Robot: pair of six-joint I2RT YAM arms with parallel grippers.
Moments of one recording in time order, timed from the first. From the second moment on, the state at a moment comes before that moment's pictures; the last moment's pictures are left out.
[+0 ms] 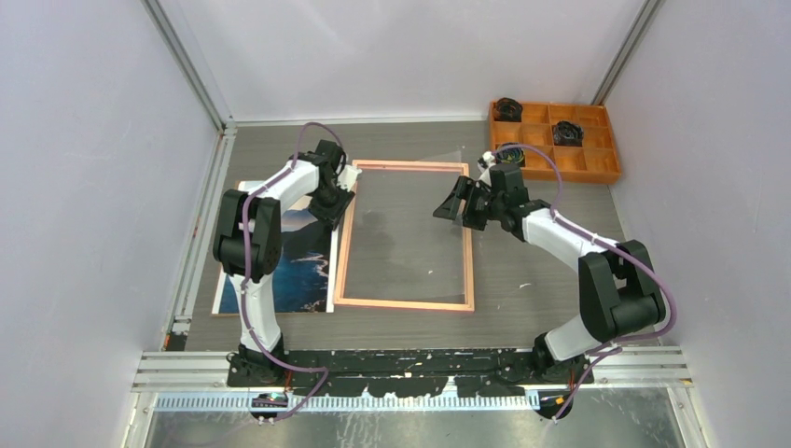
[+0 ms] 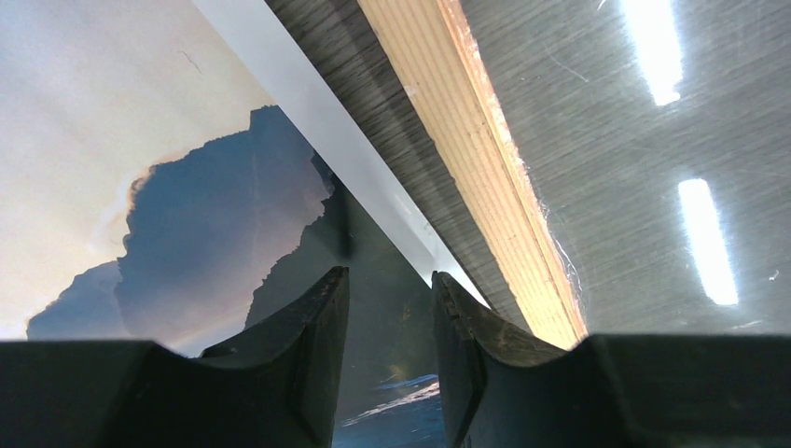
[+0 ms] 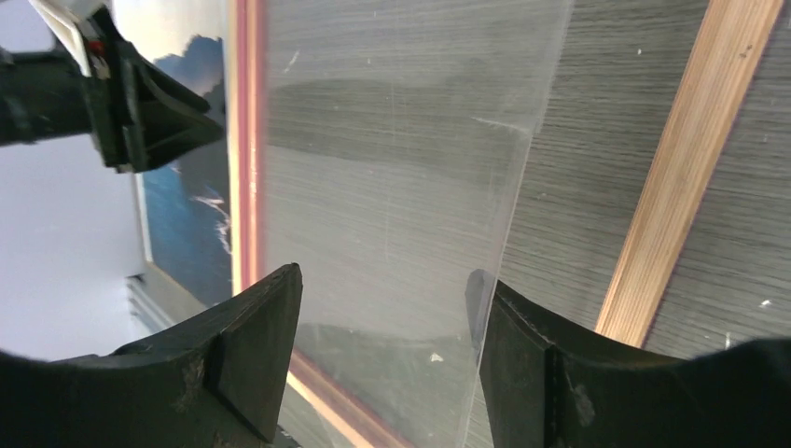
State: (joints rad) left arm -0.29 2.00 1.49 -0.82 0.05 0.26; right arm 0.29 1.51 0.86 -0.02 -0.45 0.66
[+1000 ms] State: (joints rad) left arm -0.29 2.00 1.49 -0.82 0.04 0.27; right arm 0.41 1.60 1.06 -0.39 -0.03 0.47
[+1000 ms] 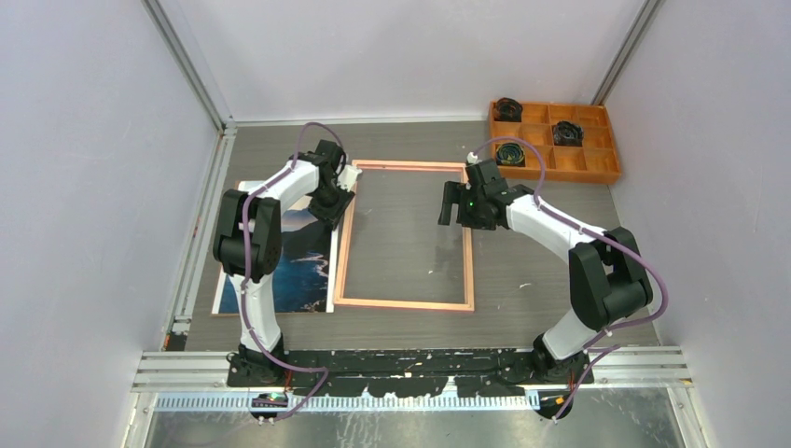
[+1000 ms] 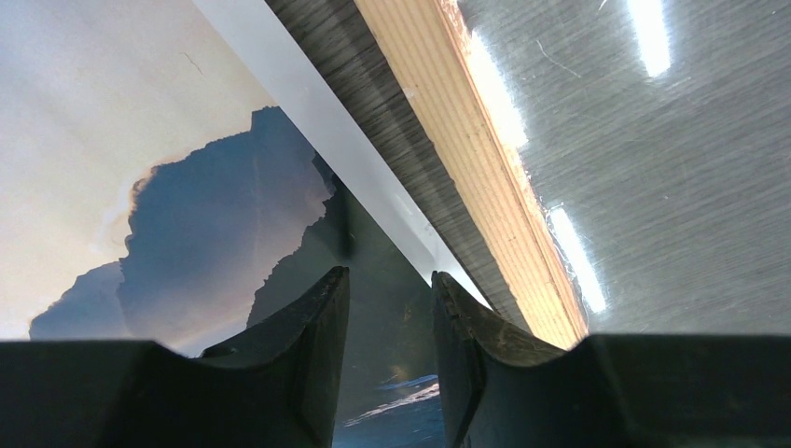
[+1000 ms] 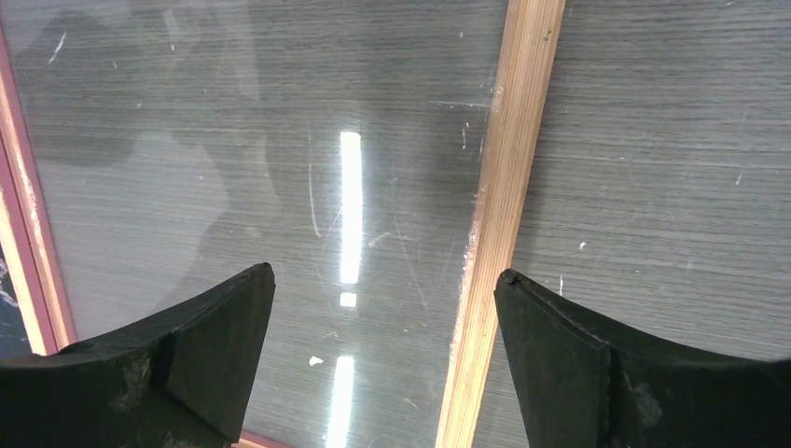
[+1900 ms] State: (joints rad) left arm -0.38 2.07 1.59 -0.84 0.02 0.26; right arm 0.27 1.43 0.92 -0.34 -0.12 0.61
